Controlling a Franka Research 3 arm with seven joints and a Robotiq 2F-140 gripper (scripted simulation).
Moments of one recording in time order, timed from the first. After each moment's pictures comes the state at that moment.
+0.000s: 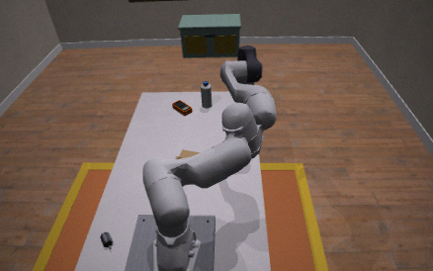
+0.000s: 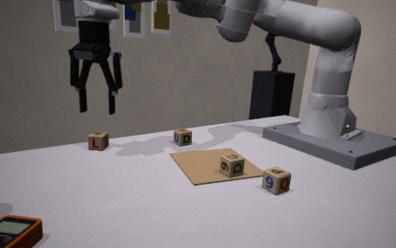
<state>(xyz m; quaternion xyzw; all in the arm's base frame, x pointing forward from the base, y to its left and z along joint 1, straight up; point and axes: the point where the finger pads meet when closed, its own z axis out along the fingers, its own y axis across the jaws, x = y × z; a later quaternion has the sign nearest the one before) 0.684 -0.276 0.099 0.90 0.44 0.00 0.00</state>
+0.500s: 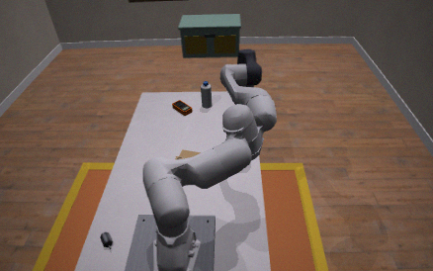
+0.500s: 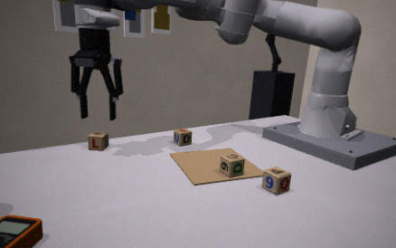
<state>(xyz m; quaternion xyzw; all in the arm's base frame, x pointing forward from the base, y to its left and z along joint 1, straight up) 0.683 -0.275 0.082 0.90 0.44 0.00 0.00</state>
